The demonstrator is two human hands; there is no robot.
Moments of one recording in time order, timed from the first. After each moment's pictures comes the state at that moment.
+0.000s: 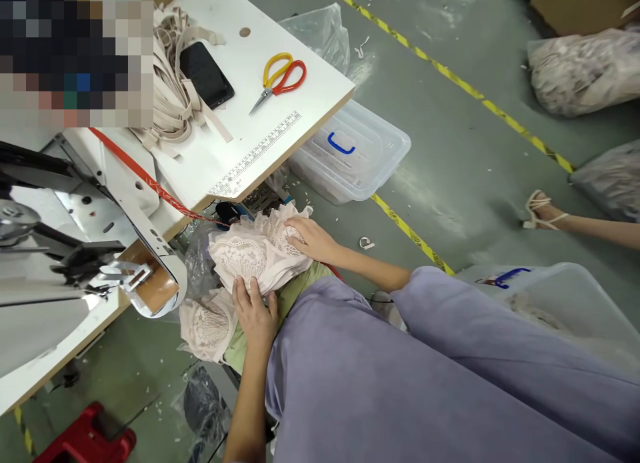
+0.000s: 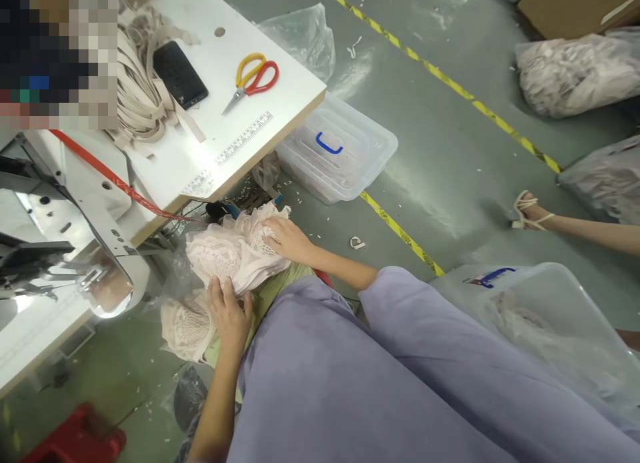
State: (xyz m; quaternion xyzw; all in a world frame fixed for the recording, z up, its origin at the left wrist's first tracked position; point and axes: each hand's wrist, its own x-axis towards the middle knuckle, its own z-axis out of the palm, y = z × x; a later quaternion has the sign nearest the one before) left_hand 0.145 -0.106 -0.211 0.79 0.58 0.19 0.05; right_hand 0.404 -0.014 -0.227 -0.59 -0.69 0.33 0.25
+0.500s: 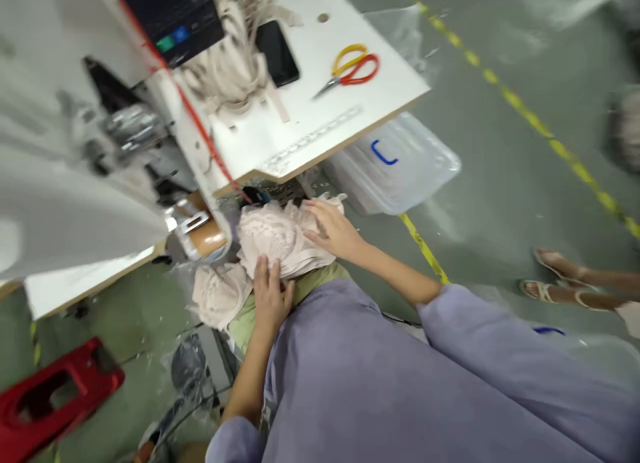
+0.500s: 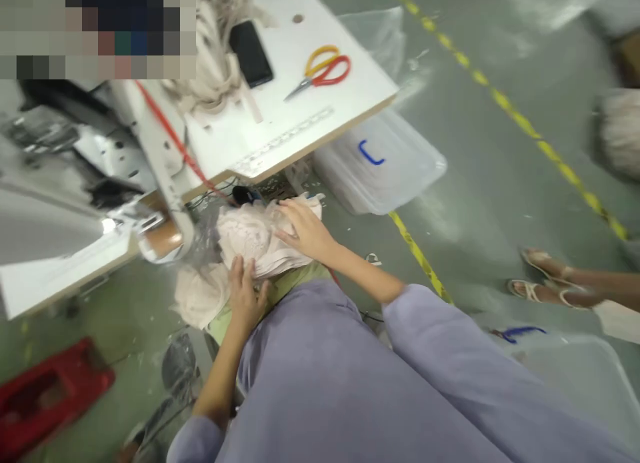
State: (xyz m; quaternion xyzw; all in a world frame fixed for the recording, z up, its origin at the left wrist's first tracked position) left_hand 0.133 -0.121 -0.206 0.78 0.57 0.22 0.13; right_hand 0.376 -0.004 -0.180 -0.52 -0.76 0.27 0.28
